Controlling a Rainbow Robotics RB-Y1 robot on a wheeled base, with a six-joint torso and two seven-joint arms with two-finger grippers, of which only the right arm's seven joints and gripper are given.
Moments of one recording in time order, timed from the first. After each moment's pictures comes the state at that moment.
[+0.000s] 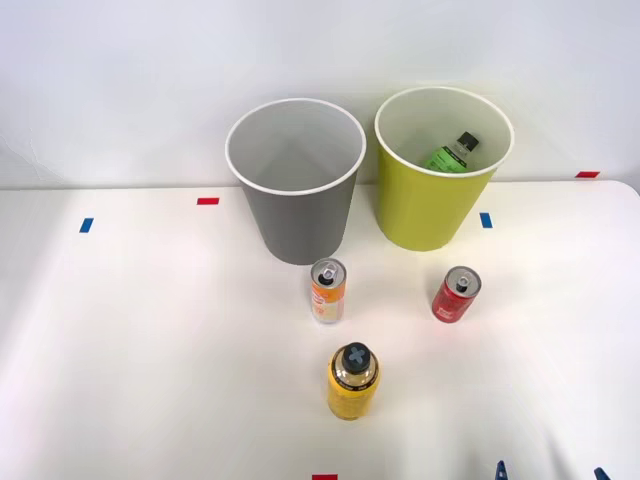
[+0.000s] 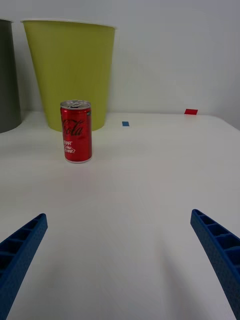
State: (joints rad) arm 1.03 -0.13 0.23 -1.78 -0.04 -0.82 1.61
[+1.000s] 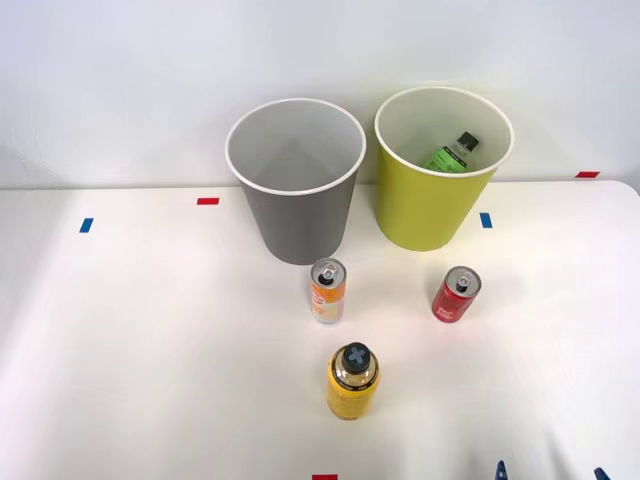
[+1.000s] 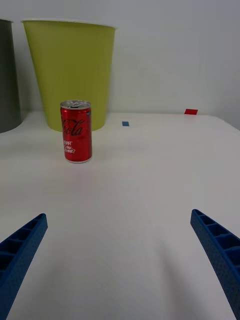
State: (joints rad) arm 1.03 -0.13 0.23 -1.78 -0.04 -0.82 1.61
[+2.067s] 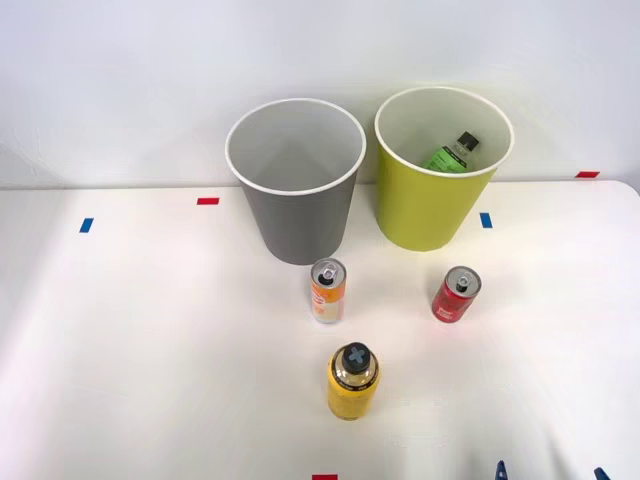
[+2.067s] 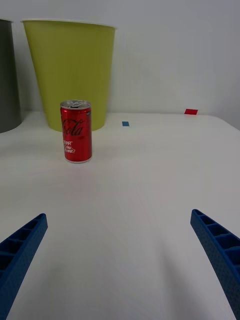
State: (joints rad) arm 1.03 -0.13 0.23 -1.78 -0.04 -0.82 1.61
